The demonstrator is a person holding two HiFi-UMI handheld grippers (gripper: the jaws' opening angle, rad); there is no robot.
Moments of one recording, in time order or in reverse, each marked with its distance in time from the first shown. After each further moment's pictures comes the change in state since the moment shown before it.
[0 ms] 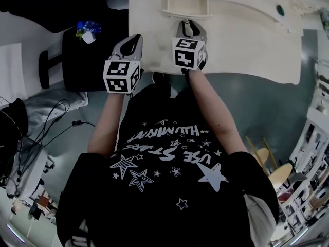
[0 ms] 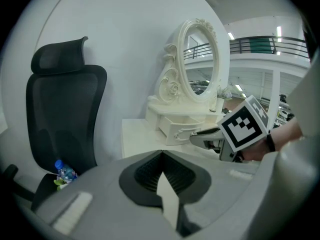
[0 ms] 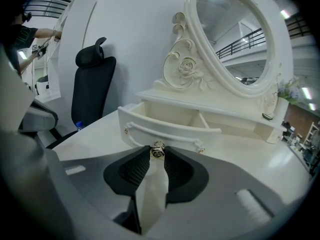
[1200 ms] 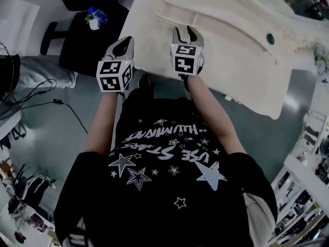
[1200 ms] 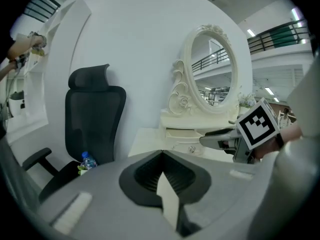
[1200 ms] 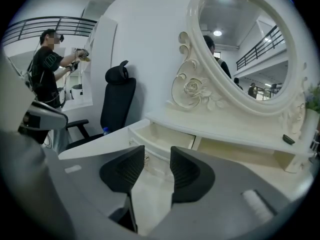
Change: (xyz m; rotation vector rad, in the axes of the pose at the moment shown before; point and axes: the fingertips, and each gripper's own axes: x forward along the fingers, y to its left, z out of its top) left arm -0.037 -0.053 0.023 -0.115 -0.106 0.340; right arm -0.036 -0.035 0.033 -0.132 -0.135 0.314
